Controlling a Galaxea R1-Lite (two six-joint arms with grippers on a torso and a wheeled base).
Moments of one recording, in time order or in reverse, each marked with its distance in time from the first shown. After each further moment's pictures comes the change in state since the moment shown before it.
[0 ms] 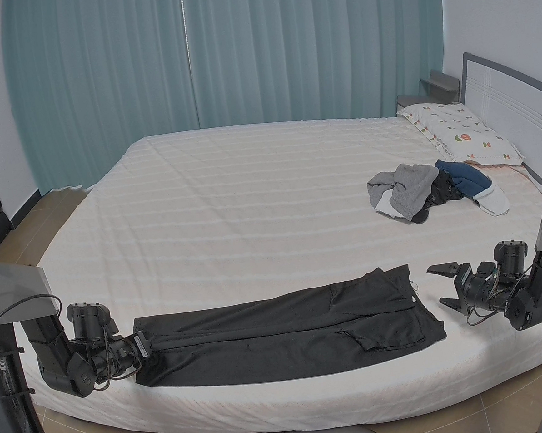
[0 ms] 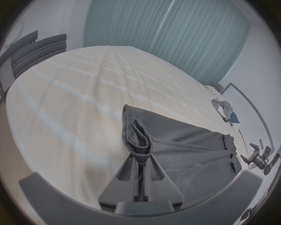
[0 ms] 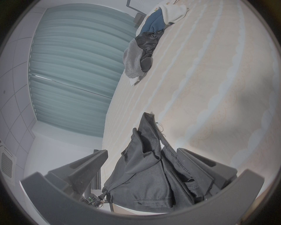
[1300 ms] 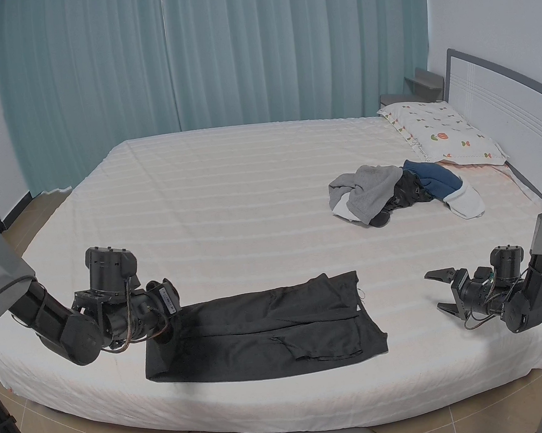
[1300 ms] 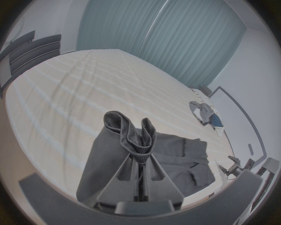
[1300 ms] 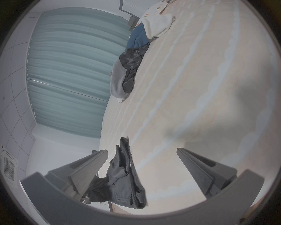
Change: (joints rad) left arm -0.289 -0.303 -0.276 0.480 0.149 -0.149; right arm 0.000 0.041 -0.006 -0.006 0.000 -0.008
